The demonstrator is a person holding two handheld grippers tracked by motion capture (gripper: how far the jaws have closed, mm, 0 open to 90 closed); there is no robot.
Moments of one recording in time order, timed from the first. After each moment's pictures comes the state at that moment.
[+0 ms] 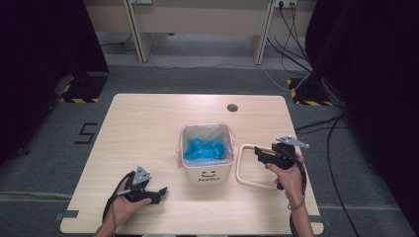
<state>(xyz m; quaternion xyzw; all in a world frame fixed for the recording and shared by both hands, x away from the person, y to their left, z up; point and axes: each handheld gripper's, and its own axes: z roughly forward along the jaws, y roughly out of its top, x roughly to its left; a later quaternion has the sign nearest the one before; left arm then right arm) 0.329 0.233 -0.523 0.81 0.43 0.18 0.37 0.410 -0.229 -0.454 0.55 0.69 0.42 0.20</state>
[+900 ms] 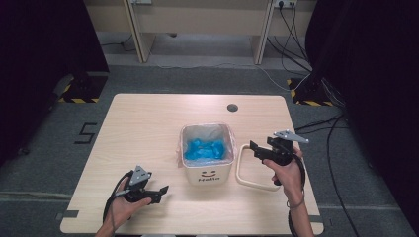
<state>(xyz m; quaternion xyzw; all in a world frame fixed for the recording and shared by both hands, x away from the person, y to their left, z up) 0.320 0.227 -0.500 0.79 0.42 0.17 0.41 0.406 -0.210 -0.420 0.52 0.69 0.45 0.20</state>
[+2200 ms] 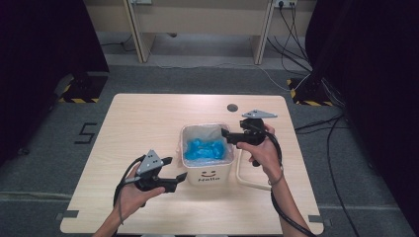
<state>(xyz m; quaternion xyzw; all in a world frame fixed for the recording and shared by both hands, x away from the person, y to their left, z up) 0.327 0.177 -0.421 0.79 0.35 0.16 0.48 0.446 -0.133 -0.384 0.44 0.76 0.45 0.17</state>
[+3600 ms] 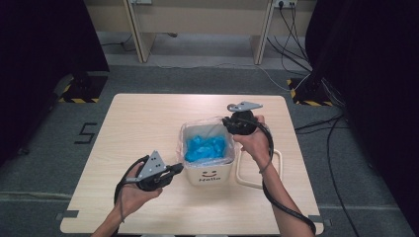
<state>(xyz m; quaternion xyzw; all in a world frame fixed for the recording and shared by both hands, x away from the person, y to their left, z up) 0.318 0.173 -0.407 0.81 0.27 0.20 0.49 0.464 -0.110 -0.367 0.38 0.80 0.41 0.22</state>
